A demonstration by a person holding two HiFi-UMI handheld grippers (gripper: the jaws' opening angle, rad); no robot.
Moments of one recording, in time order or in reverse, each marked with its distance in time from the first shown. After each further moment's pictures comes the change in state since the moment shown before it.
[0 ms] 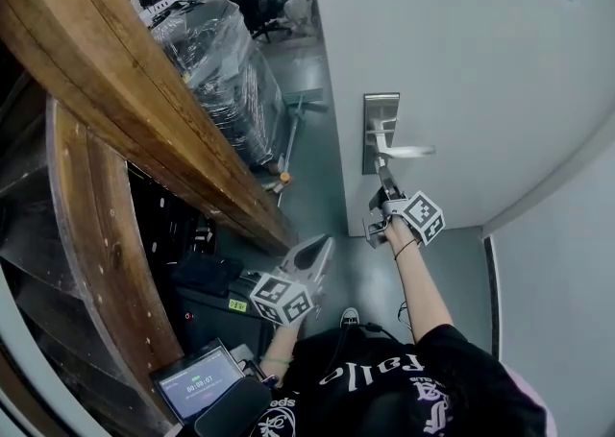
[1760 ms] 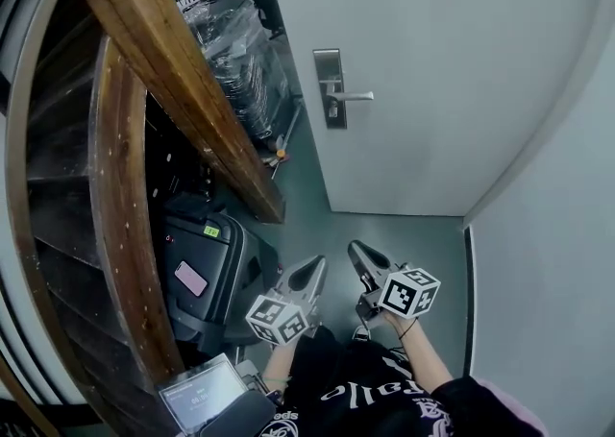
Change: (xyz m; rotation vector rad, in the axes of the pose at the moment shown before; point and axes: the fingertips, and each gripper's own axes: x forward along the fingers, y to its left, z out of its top) left arm -0.105 -0.270 -0.114 -0.018 -0.054 0.146; right arm -0.405 0.082 -0.063 -0.468 0.519 0.189
